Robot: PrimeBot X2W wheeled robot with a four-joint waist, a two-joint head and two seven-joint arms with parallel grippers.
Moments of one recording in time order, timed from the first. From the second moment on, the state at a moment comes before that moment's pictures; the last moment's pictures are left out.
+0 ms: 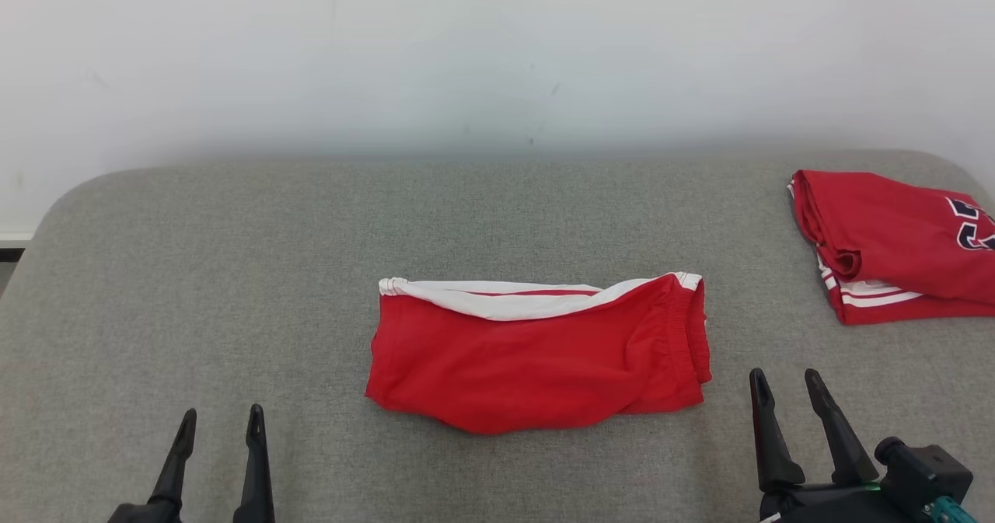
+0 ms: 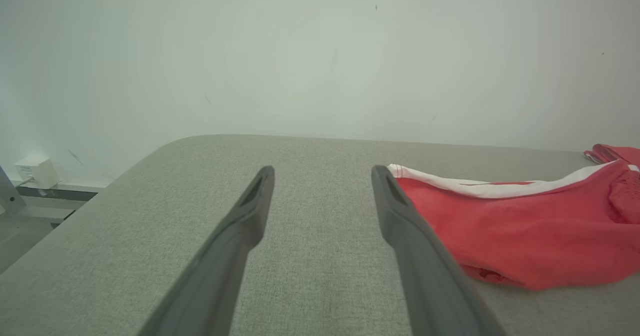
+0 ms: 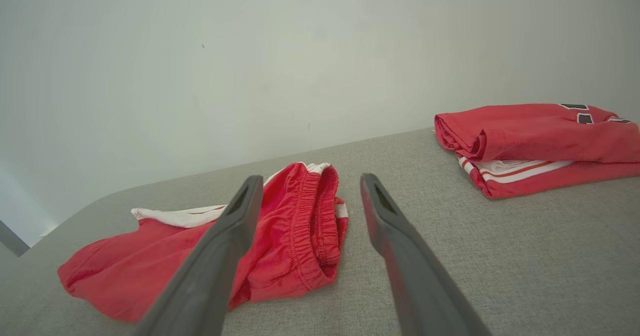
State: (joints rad) left arm 0.02 0.20 -0.08 0.11 -0.28 0.00 -0.26; right arm 0.00 -0.11 0.06 0.15 0.36 0.13 -0.22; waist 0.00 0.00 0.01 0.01
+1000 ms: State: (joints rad) left arm 0.06 0.08 0.00 0.15 -0.16 -0.09 -0.26; right arm -0.02 -0.14 0.09 0.21 0.33 0.13 -0.21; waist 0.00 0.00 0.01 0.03
